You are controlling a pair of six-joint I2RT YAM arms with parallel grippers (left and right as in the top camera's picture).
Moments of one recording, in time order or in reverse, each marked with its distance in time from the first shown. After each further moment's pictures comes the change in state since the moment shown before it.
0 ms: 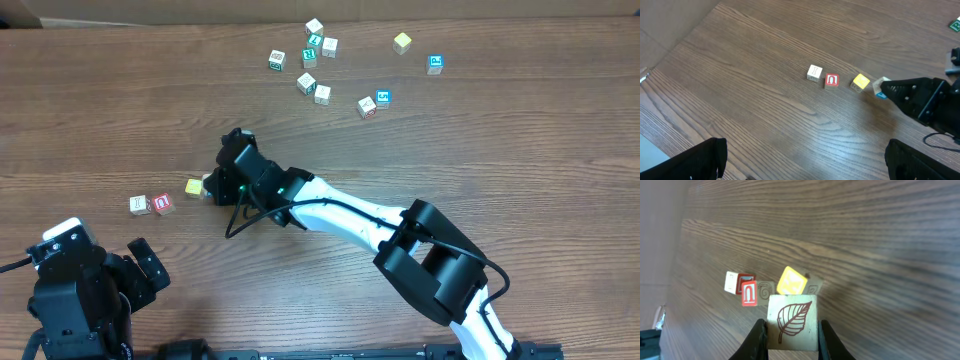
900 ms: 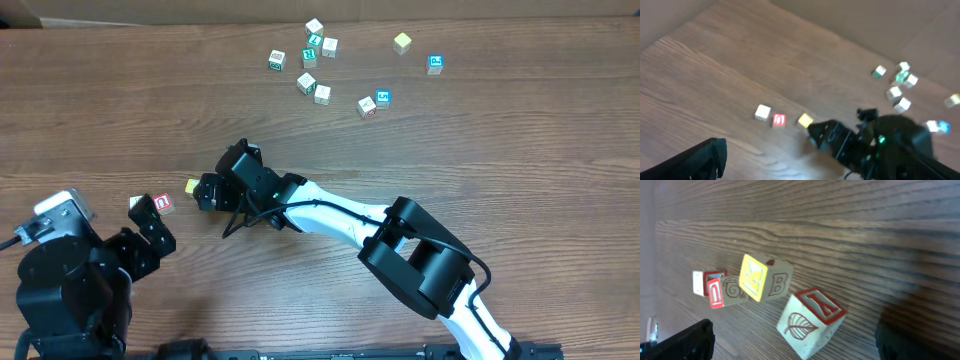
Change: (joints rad) left arm 0.000 0.011 -0.002 0.269 0.164 -0.064; right arm 0.002 0.067 0.006 -0.024 -0.021 0.103
